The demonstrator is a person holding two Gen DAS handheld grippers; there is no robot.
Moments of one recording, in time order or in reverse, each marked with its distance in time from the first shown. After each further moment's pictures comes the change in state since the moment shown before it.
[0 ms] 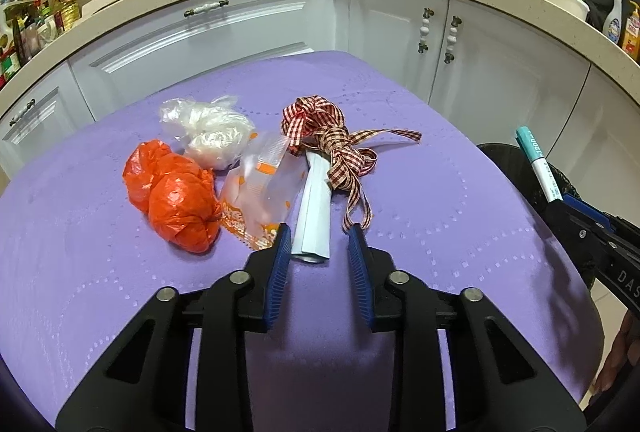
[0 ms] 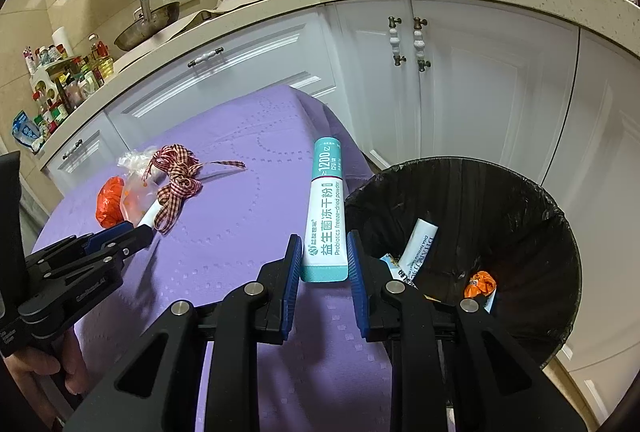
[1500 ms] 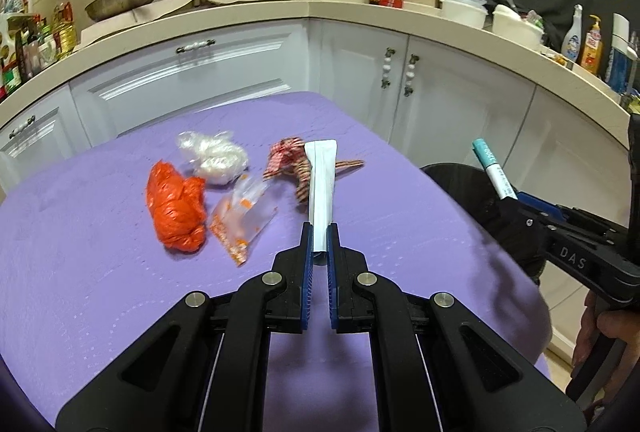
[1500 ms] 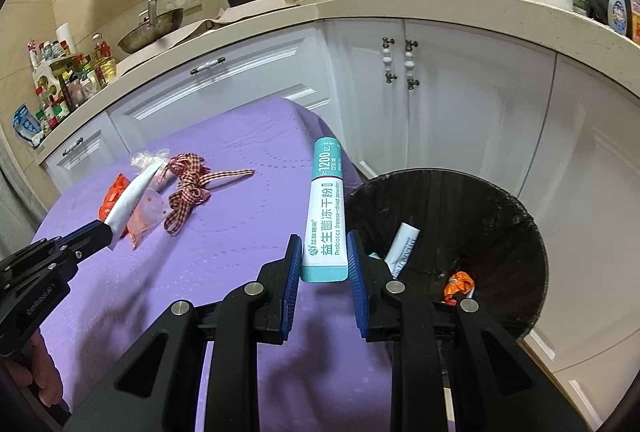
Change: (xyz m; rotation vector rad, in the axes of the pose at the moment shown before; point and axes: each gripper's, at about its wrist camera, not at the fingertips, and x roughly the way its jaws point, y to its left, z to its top) left arm -0.078 -0.010 -0.018 0.025 -0.136 -0.098; right arm -0.041 -0.002 -0.006 -0.026 -0.050 -0.055
